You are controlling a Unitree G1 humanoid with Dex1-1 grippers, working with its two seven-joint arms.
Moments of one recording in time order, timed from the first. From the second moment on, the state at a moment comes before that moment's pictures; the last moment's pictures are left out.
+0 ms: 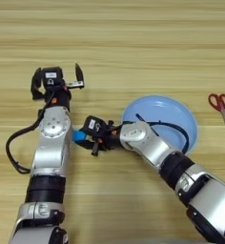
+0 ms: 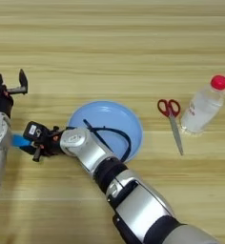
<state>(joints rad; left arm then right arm) -0.30 0.01 0.12 0.17 0.03 0.03 0.15 -0.64 0.13 0.56 0.85 -0.09 -0.08 0.64</state>
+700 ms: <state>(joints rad) -0.30 0.02 0.12 0.20 0.03 0.03 0.14 -0.56 0.08 0.51 0.49 -0.14 0.22 0.61</state>
